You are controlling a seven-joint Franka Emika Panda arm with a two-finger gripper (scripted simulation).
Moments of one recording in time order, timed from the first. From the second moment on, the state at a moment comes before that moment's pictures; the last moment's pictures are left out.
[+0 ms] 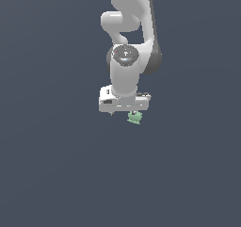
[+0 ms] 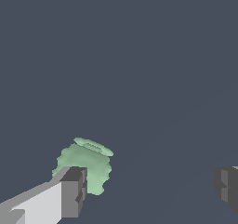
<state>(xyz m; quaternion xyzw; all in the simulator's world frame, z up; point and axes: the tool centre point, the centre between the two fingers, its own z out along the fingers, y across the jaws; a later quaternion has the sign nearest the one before) -0.016 0.012 0.159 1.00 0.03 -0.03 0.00</state>
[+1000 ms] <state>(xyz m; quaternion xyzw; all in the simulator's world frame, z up) -0.016 -0.020 0.152 1.00 0.01 -0.04 0.00</state>
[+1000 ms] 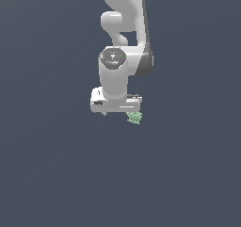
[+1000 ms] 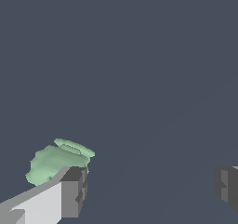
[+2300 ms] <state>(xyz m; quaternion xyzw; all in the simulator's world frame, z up) -0.044 0.035 0.122 0.94 0.34 -0.02 0.00</state>
